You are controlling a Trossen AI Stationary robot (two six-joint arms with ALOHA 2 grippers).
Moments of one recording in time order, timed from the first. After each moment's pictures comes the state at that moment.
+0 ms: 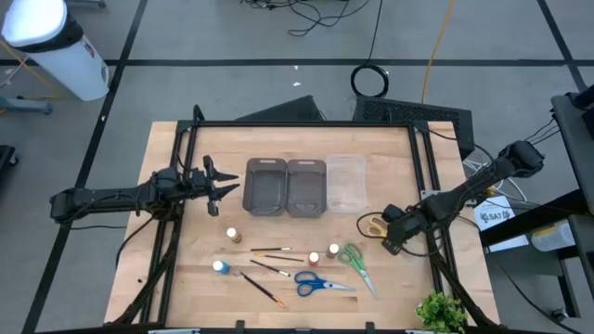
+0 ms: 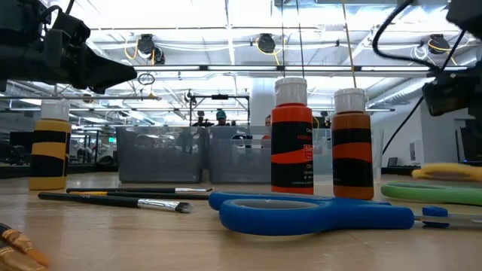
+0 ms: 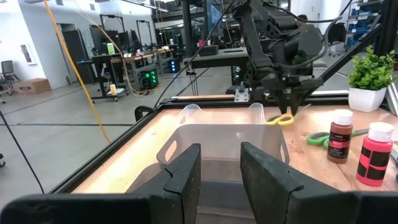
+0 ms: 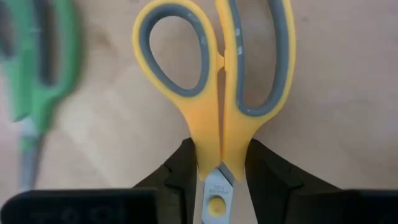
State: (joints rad) left arm 0.19 0.33 0.02 0.34 0.02 0.10; right arm 0.50 1.01 0.43 -0.65 0.00 1.24
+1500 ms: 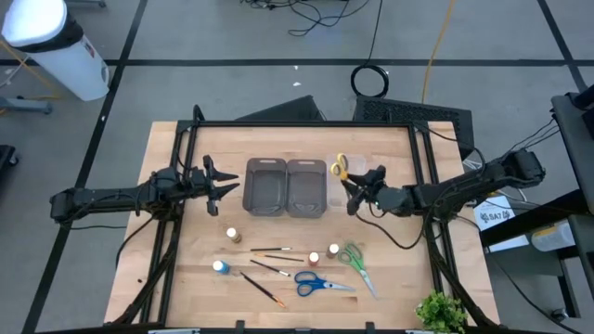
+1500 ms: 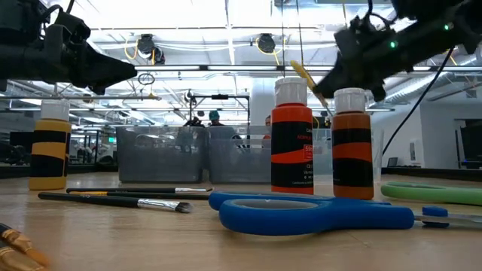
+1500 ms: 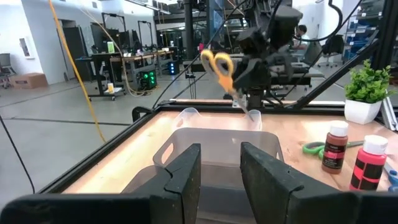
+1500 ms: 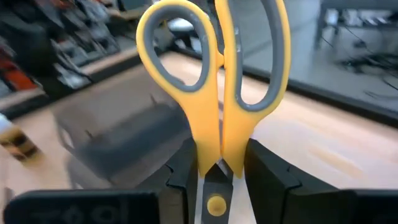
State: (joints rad) left arm 0.19 0.33 0.02 0.36 0.02 0.05; right arm 0.18 1.15 0.43 0.30 0.76 0.51
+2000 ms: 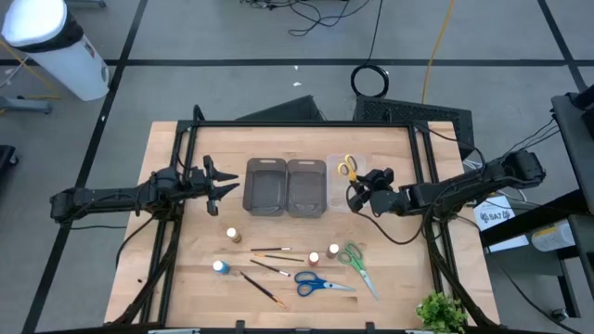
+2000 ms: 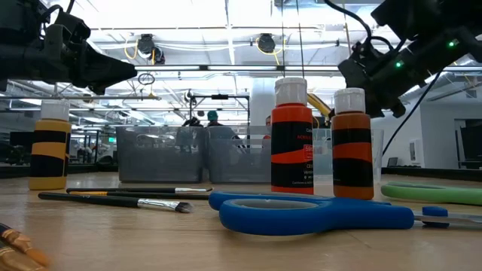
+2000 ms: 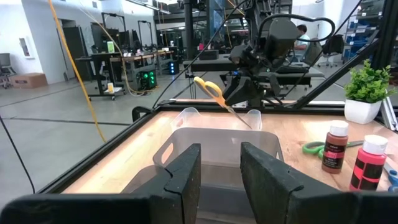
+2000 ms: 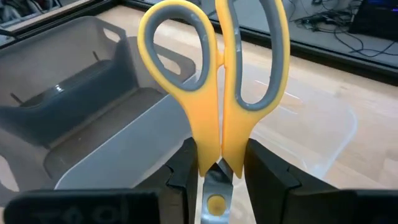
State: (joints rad) left arm 0.19 0.33 0.02 0.36 0.02 0.05; right arm 0.15 1.15 0.43 0.02 0.78 0.72
